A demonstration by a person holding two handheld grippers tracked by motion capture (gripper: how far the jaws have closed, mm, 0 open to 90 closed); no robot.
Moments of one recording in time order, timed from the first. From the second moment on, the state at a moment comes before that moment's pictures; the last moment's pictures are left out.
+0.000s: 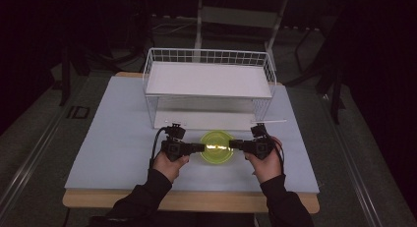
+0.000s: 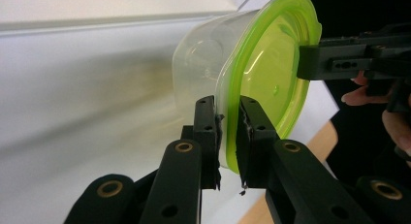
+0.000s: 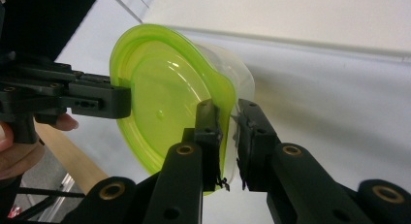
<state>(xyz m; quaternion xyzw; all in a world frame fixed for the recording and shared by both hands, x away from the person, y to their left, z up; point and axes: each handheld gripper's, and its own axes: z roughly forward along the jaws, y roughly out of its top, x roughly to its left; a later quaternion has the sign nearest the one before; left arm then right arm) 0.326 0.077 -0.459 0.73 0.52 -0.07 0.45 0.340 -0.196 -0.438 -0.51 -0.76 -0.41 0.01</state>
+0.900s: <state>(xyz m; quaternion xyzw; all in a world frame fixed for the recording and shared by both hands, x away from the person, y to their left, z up) 0.326 0.099 -0.346 0.71 0.49 -0.01 0.51 0.342 -0.179 -0.327 -0.46 -0.75 -0.47 -0.05</state>
